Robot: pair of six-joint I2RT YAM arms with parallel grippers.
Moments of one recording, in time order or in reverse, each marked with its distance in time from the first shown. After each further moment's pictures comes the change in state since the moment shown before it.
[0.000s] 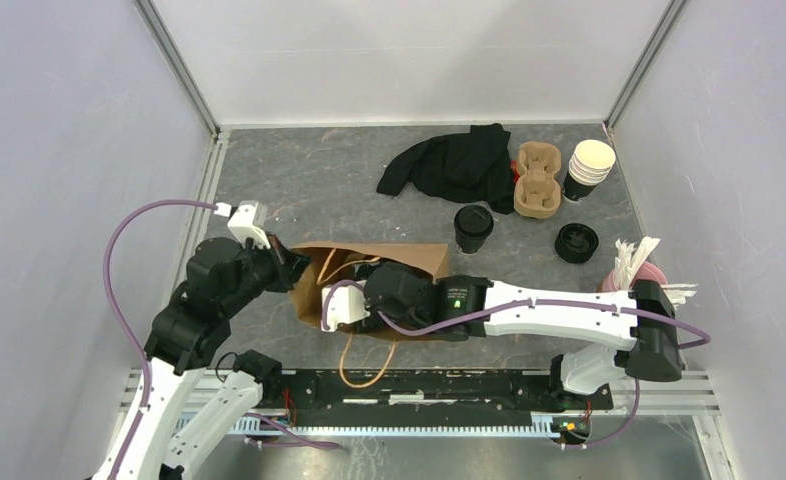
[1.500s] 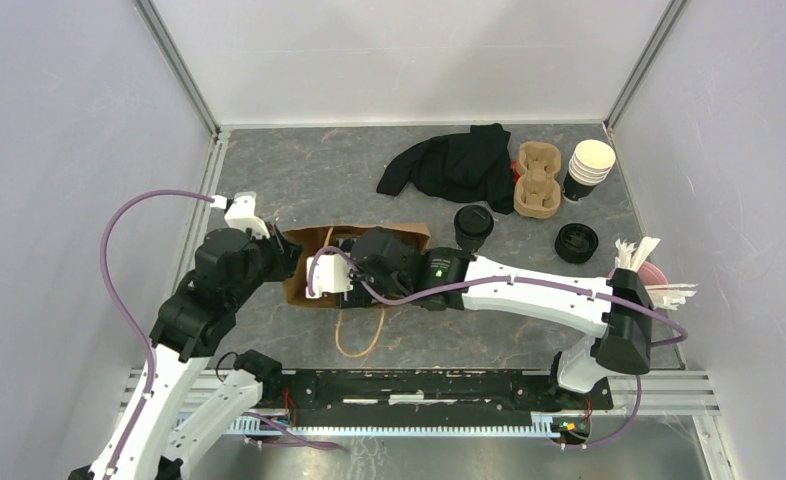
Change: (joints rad) left arm -0.014 0.060 0.011 0.026 -0.232 0.053; right arm -0.122 0.130 0.157 0.023 -0.218 0.004
